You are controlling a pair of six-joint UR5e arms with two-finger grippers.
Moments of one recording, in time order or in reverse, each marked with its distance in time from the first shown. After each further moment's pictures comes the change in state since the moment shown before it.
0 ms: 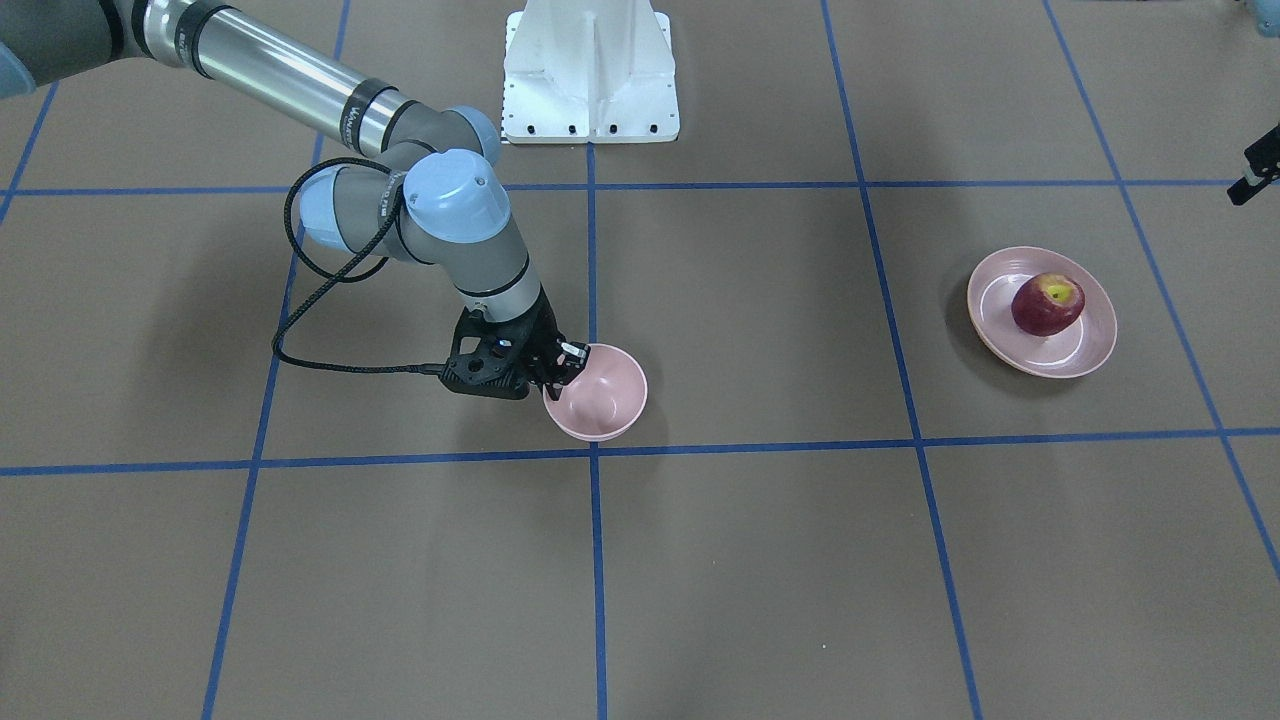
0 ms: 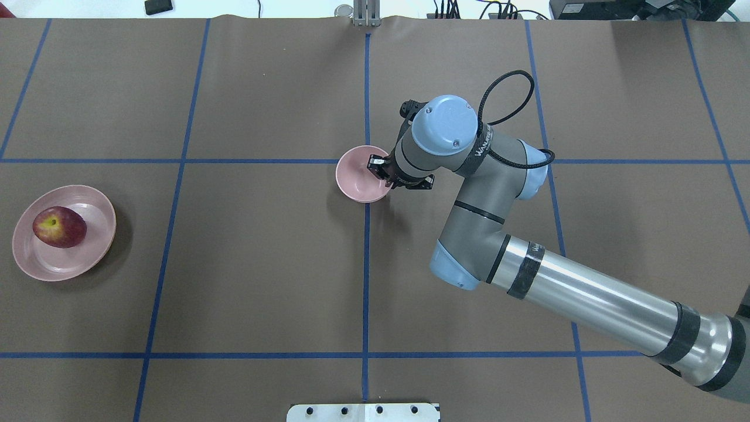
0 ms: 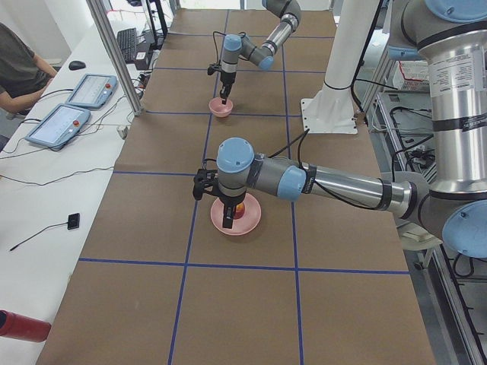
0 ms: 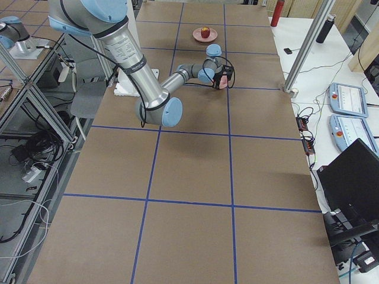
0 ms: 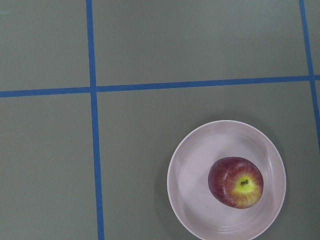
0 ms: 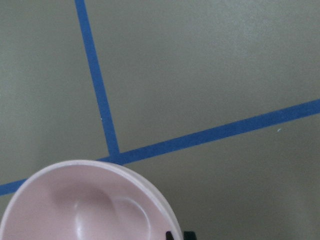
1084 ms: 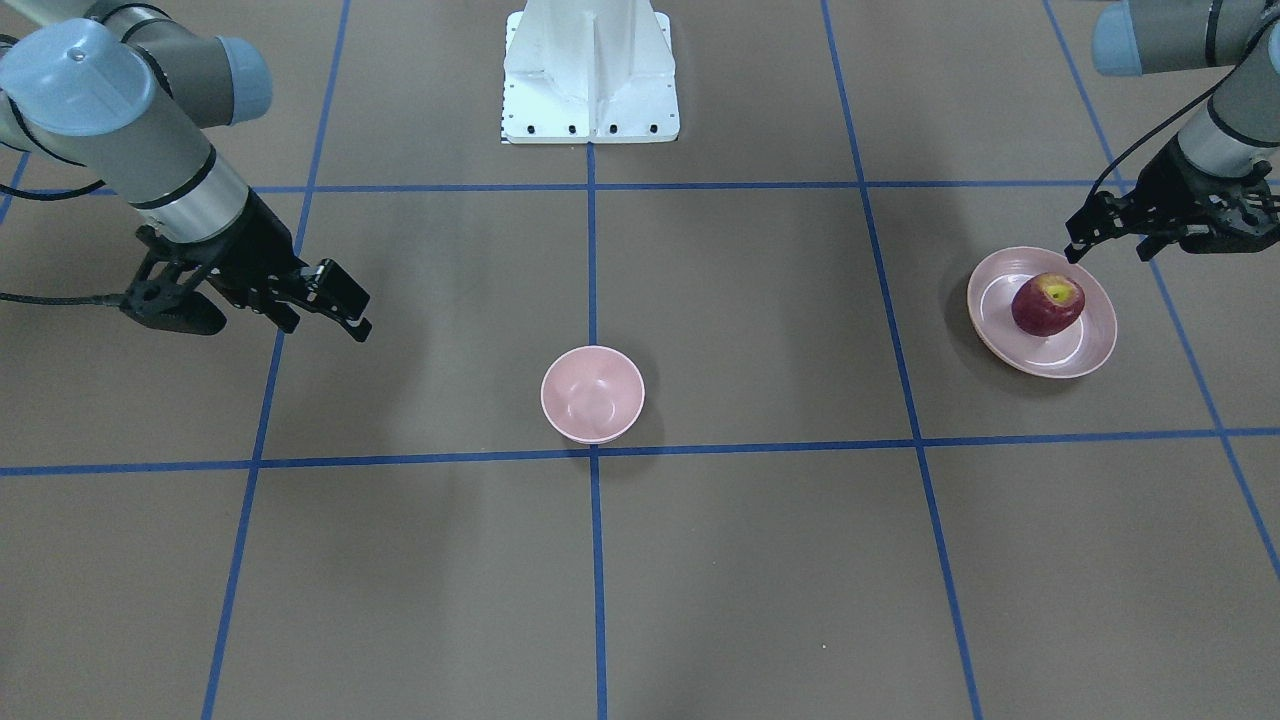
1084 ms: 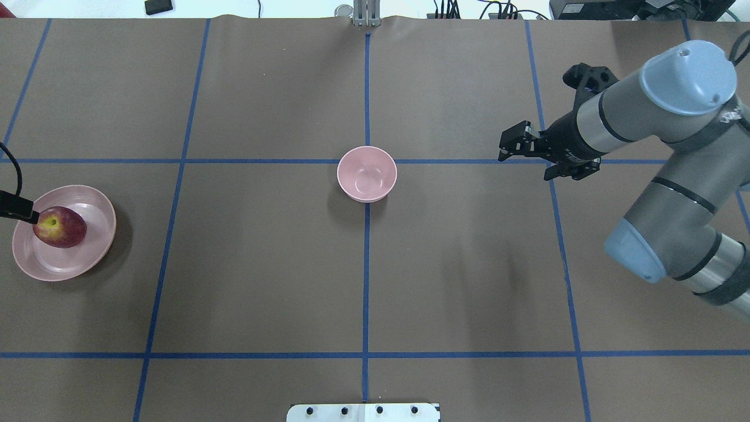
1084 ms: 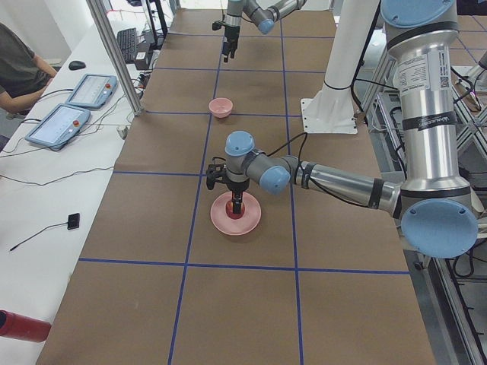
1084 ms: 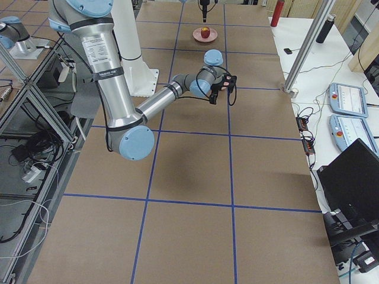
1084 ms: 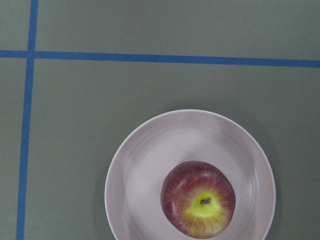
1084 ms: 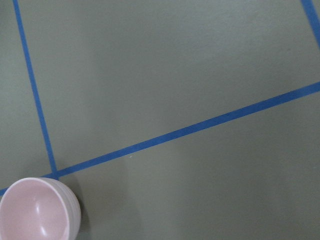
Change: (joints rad) left arm 0.416 -0.015 0.044 -0.271 0.260 -0.504; right arm 0.251 -0.473 0.498 -0.065 0.237 -0.138
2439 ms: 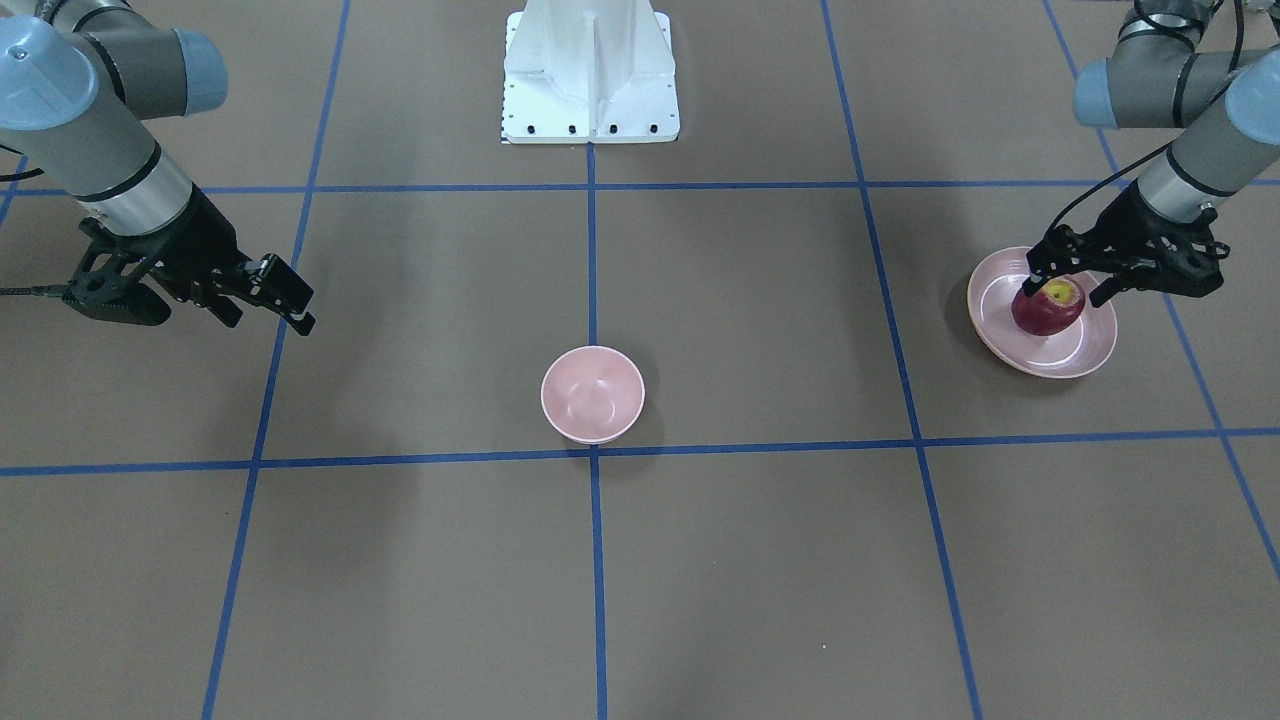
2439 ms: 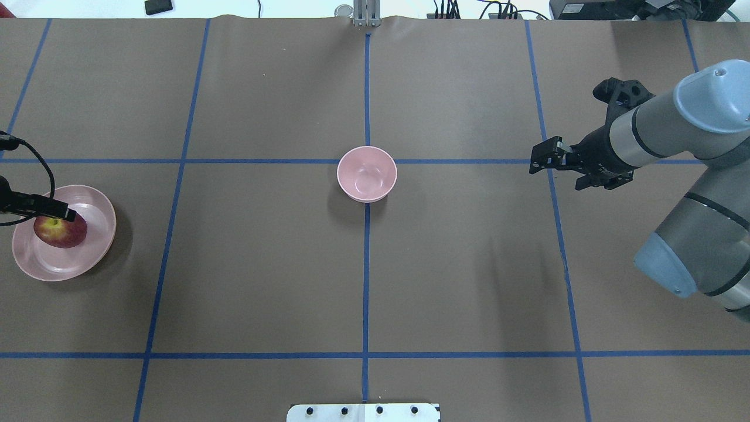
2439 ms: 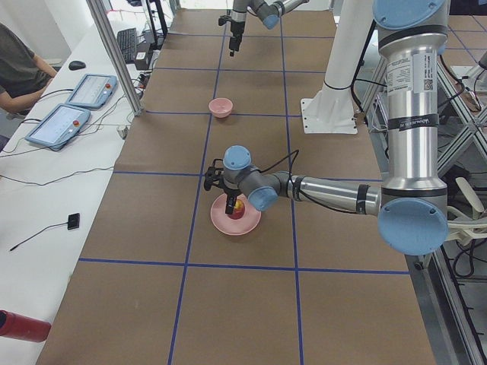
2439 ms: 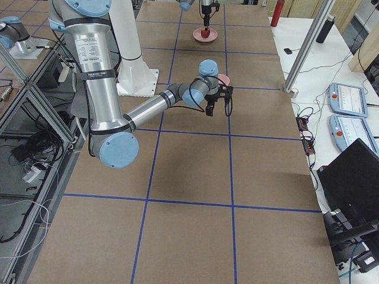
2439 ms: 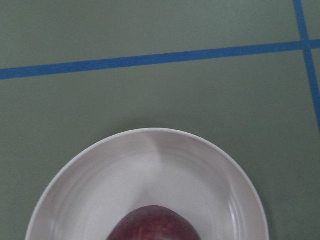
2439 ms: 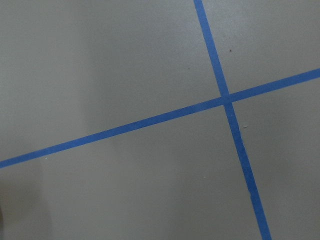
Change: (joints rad) left arm 0.051 -0.057 0.177 -0.296 0.003 -0.024; right arm 0.009 -0.082 0.025 0.005 -0.019 -0.052
